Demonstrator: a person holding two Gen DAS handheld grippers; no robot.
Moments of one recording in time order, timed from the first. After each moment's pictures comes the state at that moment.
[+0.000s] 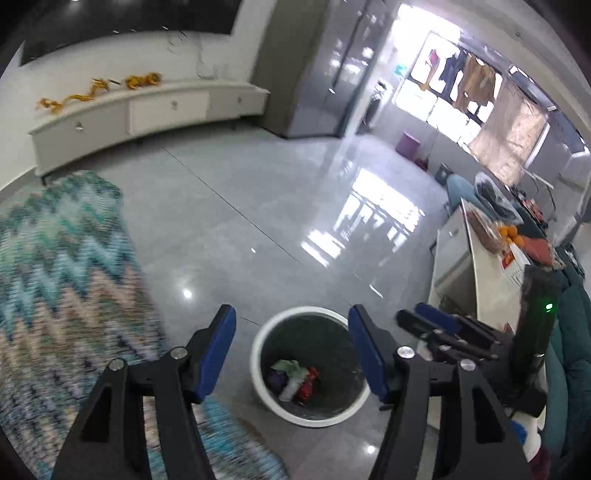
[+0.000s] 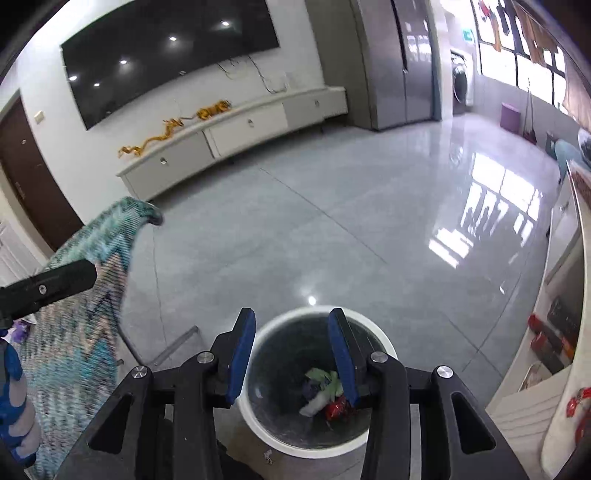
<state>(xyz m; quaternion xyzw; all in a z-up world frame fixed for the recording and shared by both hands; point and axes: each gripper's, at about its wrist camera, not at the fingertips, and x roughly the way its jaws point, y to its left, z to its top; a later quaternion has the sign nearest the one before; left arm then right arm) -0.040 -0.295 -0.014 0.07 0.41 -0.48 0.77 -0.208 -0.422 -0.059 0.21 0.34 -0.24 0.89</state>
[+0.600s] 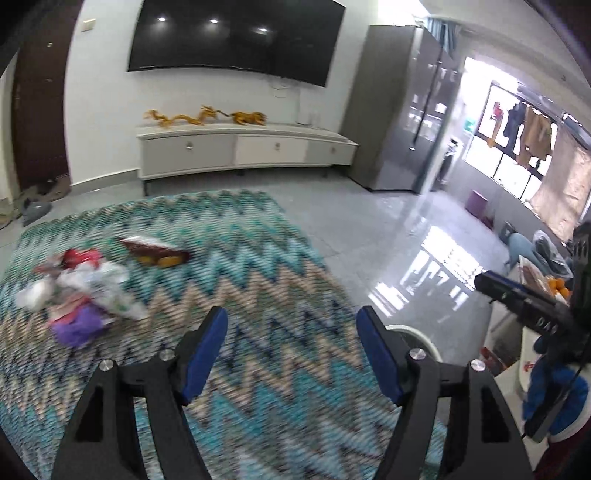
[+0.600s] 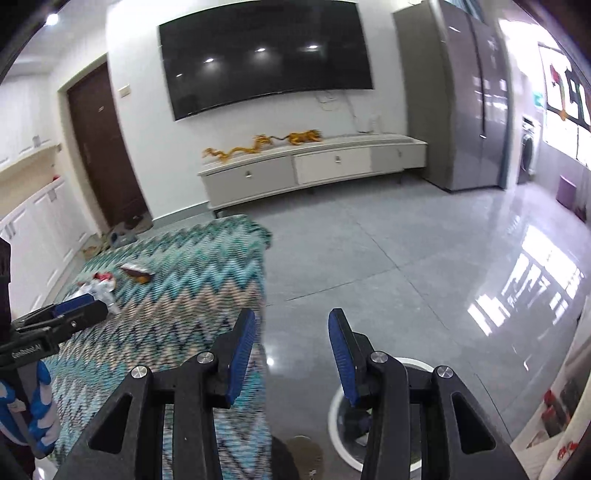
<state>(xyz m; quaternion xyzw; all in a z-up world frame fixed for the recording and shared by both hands) -0.013 -0.088 0.014 0.02 0.35 -0.35 0.87 -0.147 -0.292 0.027 0.11 0.30 -0.12 0.94</state>
